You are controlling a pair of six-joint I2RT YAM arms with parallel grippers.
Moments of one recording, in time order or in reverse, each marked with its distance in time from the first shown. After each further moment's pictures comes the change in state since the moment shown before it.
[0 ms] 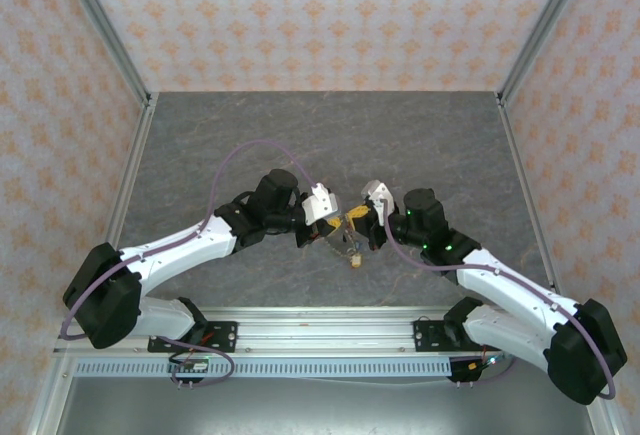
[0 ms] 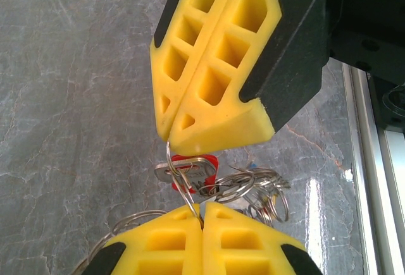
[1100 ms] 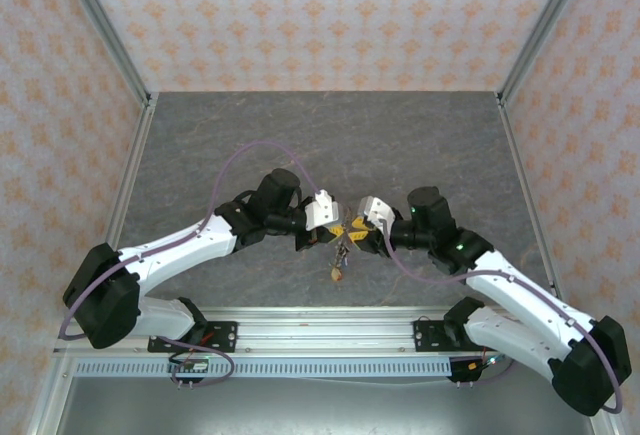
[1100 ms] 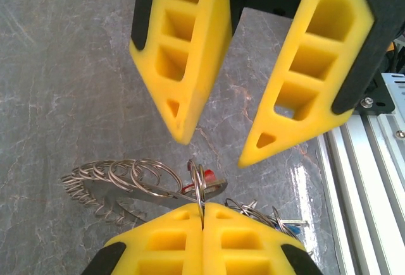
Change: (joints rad) left arm -0.008 0.000 0.026 -0.064 0.106 0.106; right arm -0.008 -0.073 0.081 -0.280 -0.162 -0.354
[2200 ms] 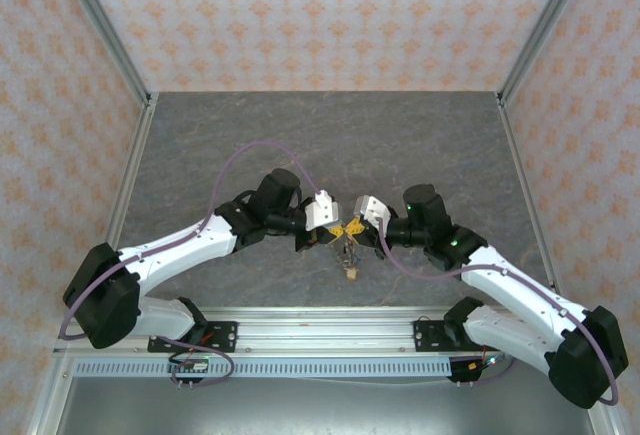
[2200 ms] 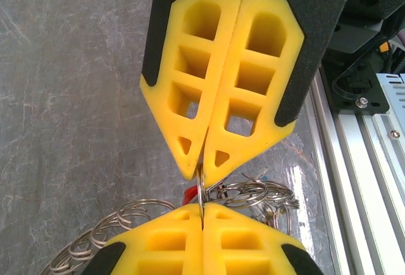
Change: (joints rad) left arm 0.000 0.001 0.000 -0.003 0.004 -0.004; right arm 0.000 0.049 0.003 0.044 -0.032 -0.006
